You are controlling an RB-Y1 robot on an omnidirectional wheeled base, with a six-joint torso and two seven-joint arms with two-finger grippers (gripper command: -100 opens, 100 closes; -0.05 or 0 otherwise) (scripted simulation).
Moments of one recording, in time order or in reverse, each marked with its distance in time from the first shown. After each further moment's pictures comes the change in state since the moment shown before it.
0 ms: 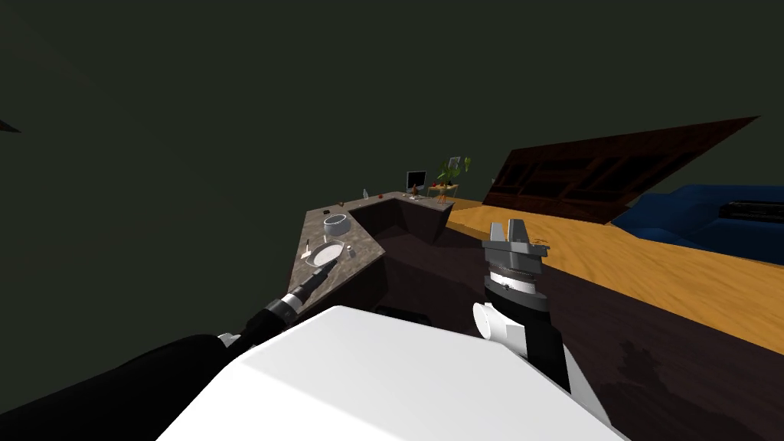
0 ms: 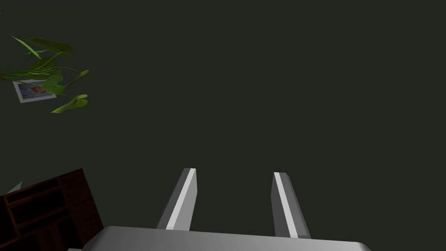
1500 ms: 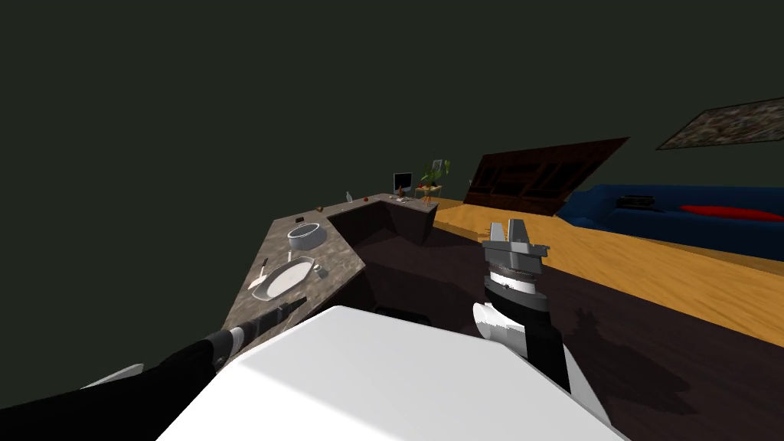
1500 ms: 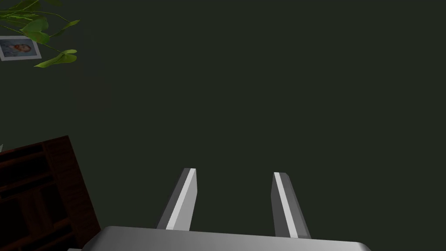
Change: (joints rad) left arm 0.389 0.397 0.140 0.195 0.040 0.087 -0.032; right arm 0.000 0.000 0.000 0.000 0.000 0.000 0.000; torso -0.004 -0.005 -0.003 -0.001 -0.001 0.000
